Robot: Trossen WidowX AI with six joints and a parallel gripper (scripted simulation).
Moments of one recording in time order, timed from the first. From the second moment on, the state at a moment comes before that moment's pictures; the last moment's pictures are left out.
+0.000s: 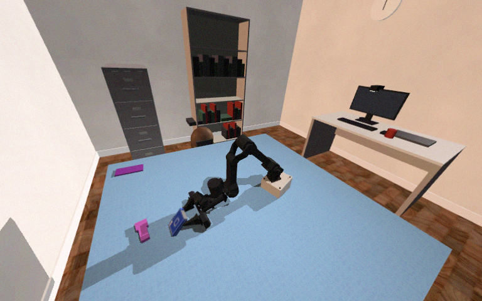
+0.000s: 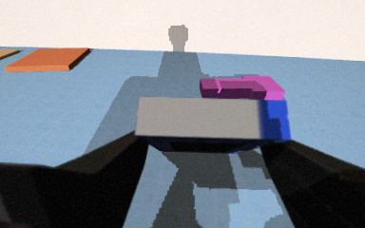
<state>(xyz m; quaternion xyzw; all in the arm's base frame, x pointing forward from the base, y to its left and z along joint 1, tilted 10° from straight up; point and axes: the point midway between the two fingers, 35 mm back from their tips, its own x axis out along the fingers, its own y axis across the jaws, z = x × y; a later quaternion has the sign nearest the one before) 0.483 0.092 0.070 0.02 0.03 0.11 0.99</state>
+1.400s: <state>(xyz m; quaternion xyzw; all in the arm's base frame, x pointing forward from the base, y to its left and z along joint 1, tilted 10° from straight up) 0.479 0.091 0.062 0.02 0.03 0.11 0.99</state>
